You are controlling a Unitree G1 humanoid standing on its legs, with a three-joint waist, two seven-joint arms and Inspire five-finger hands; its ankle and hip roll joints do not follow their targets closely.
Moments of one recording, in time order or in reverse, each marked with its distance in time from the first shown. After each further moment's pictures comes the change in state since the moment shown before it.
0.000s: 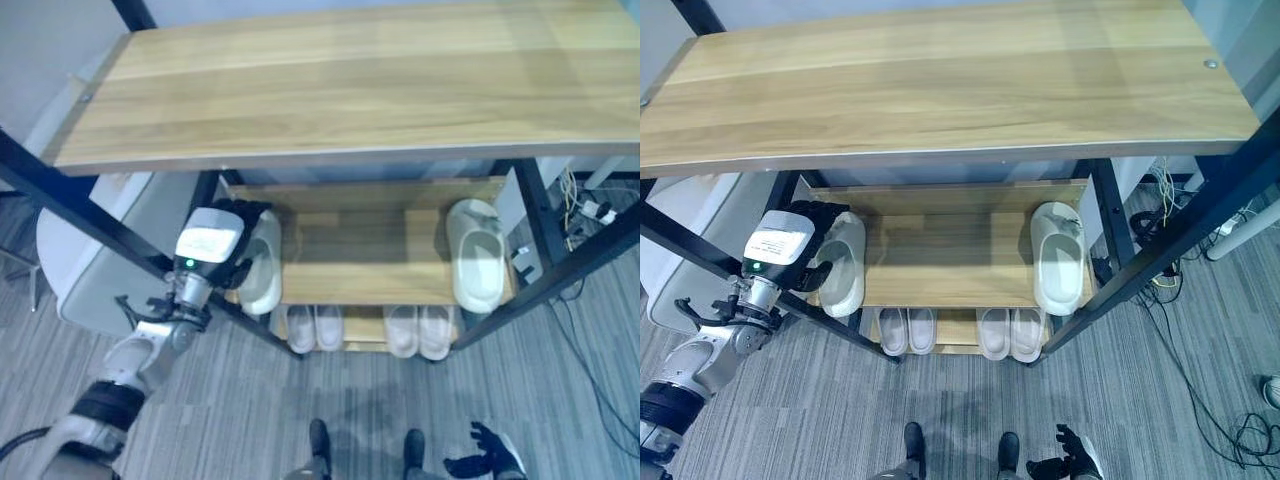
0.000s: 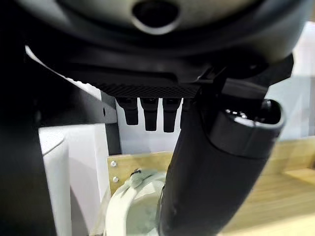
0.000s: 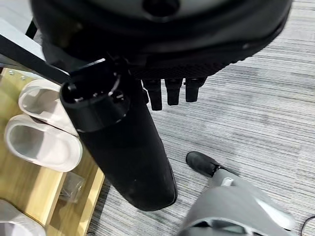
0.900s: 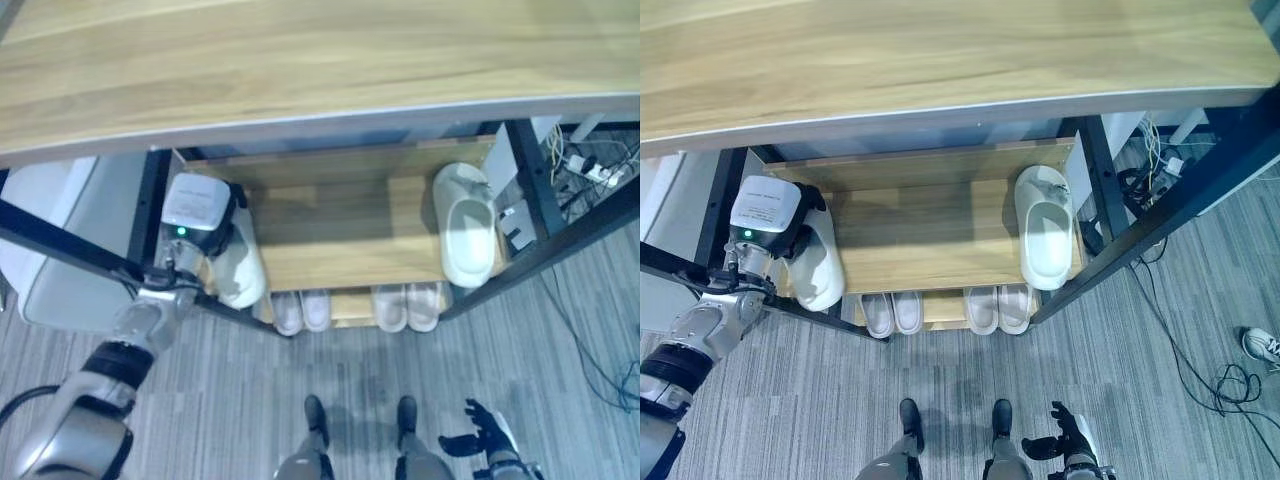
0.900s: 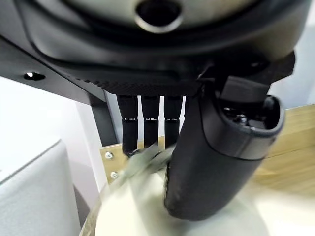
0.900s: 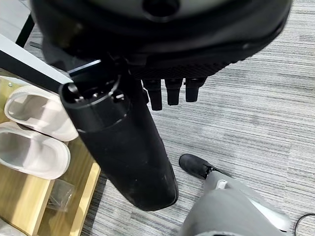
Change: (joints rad) left arm -0.237 -0.004 -0.100 0.179 0.039 0.131 0.080; right arm -0.044 0.001 0.031 -0.041 -0.003 -0.010 -0.041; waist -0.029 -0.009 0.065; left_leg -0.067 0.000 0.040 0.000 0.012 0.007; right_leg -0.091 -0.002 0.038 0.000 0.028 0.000
